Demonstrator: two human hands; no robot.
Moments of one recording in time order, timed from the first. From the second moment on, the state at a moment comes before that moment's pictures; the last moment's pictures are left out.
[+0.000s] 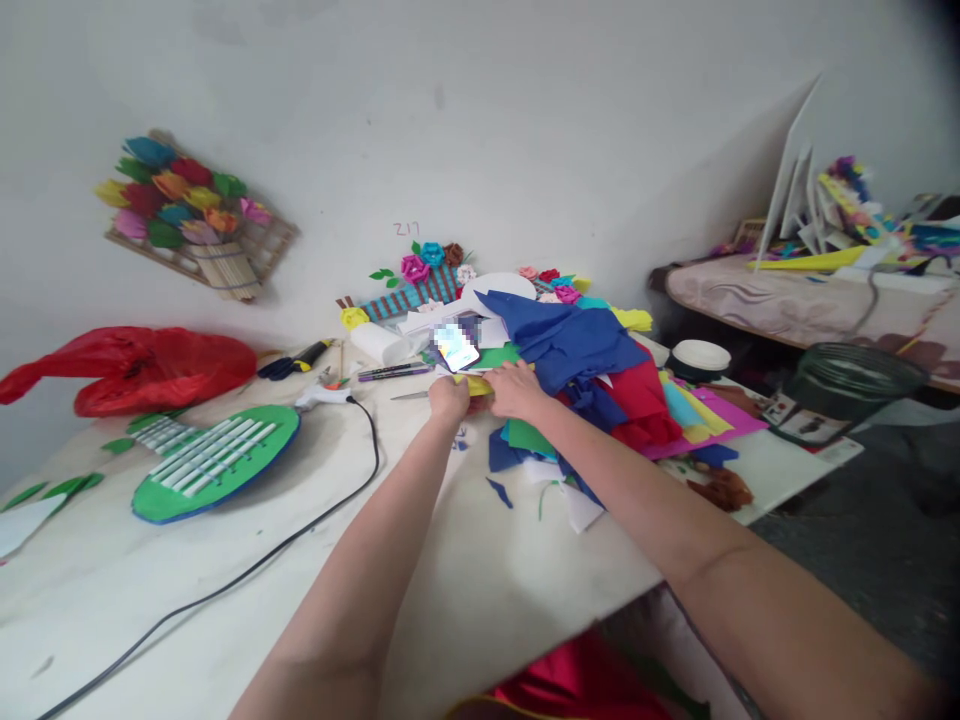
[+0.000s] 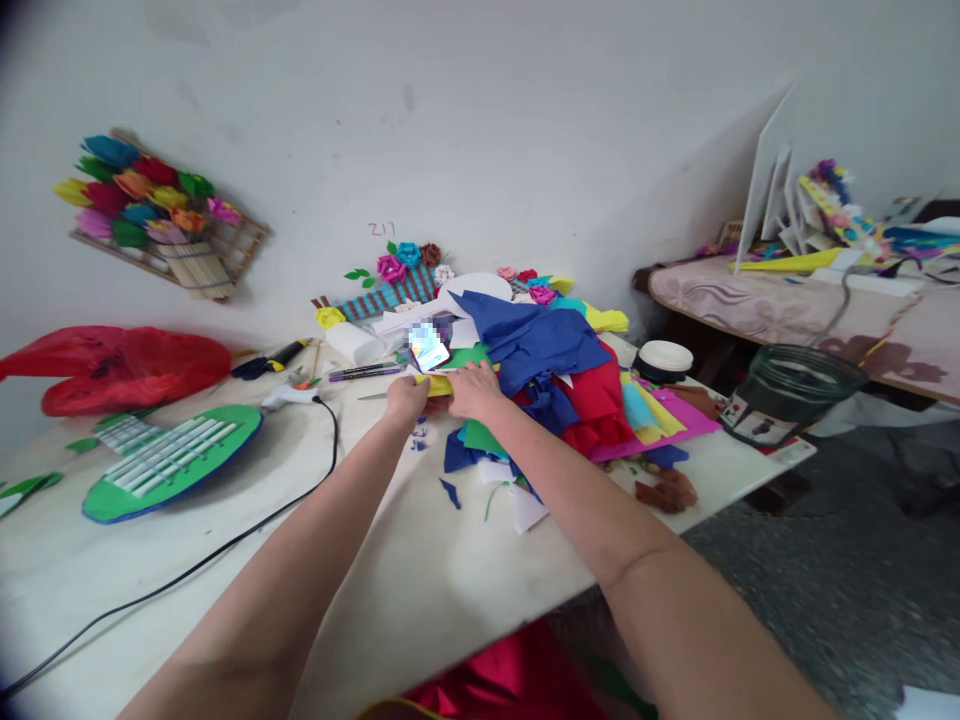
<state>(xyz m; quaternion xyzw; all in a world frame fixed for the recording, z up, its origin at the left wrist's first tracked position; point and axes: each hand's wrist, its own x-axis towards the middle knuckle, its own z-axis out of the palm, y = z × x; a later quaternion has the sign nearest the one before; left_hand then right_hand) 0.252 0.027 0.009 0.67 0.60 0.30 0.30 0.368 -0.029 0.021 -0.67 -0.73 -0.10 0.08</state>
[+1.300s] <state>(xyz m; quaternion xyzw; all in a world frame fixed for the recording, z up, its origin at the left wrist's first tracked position) 0.169 -0.004 0.035 0.48 0.46 0.46 0.59 0.354 -0.023 0.050 -0.63 -0.75 -0.11 0.14</state>
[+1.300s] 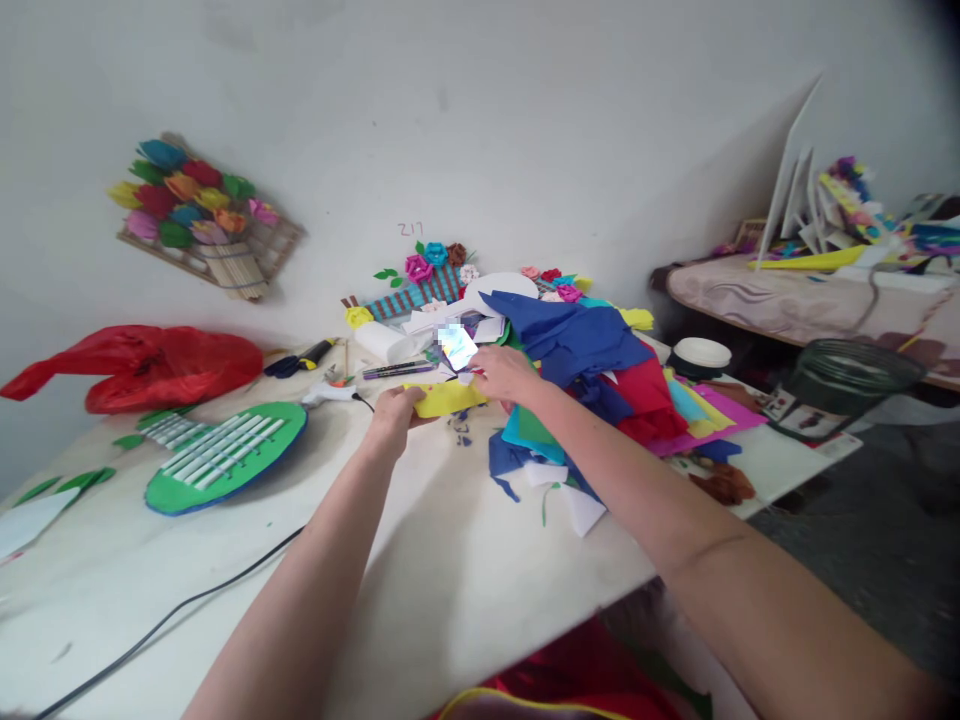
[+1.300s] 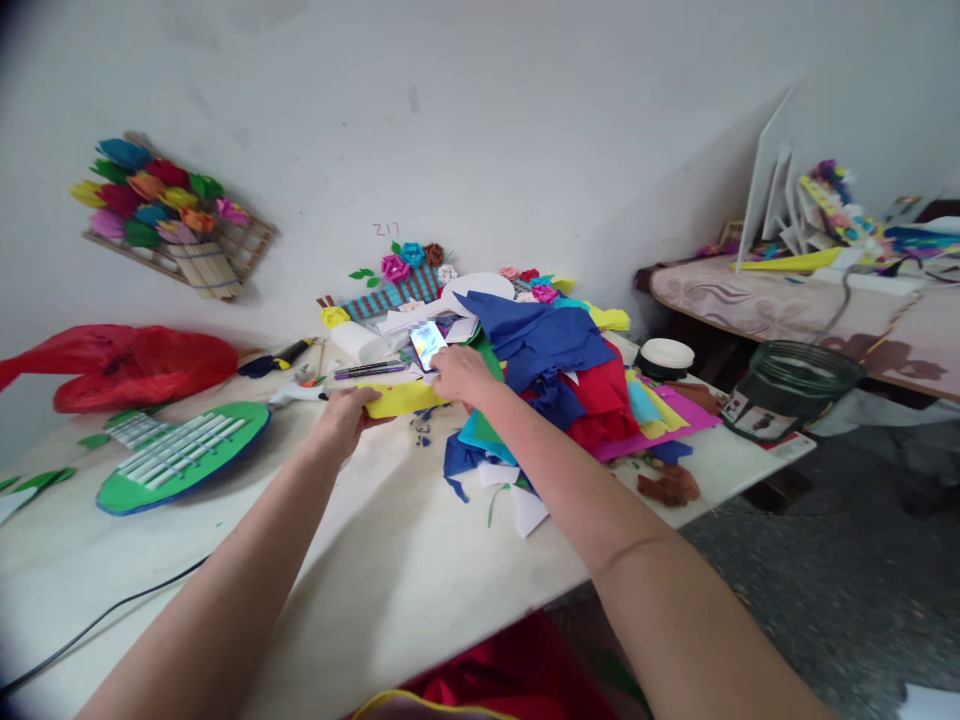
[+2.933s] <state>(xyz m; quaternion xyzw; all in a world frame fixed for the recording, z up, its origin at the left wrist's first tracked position) 0.201 -0.003 -0.003 0.80 0.53 0.29 0.03 0.360 0.019 0.025 -0.63 -0.73 -0.23 0.09</state>
